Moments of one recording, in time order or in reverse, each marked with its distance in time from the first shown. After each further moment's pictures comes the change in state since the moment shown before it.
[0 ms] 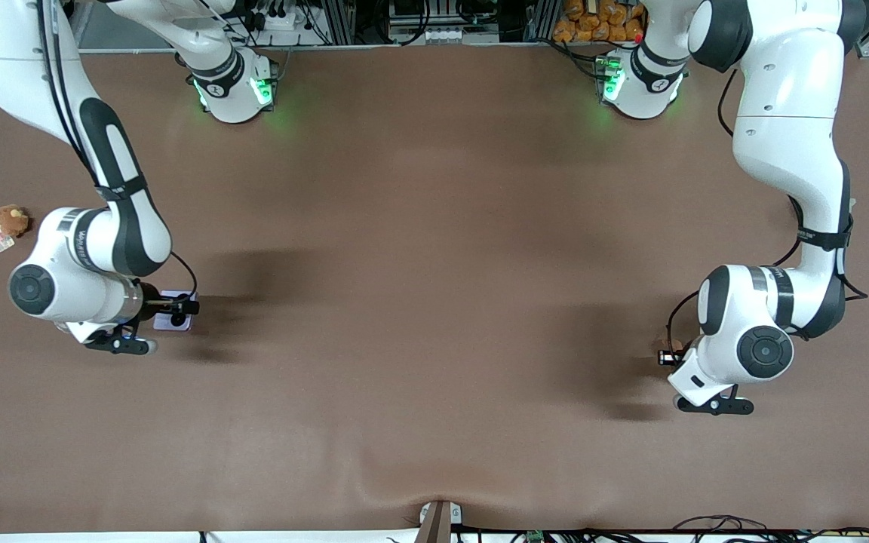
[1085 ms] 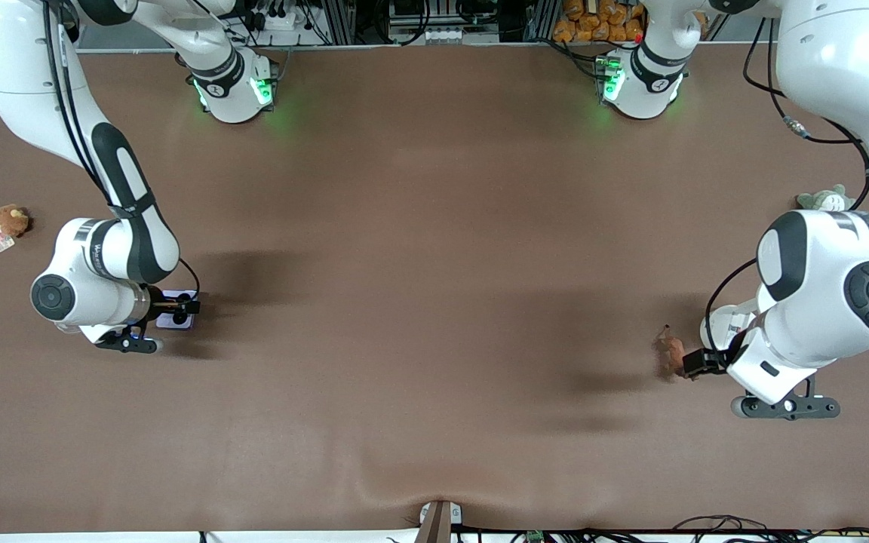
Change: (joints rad) left arm 0.011 -0.230 -0.026 0.070 -0.073 -0.102 -0.002; right arm -0.028 0.075 -0.004 -0.011 -0.043 0.070 -0.018
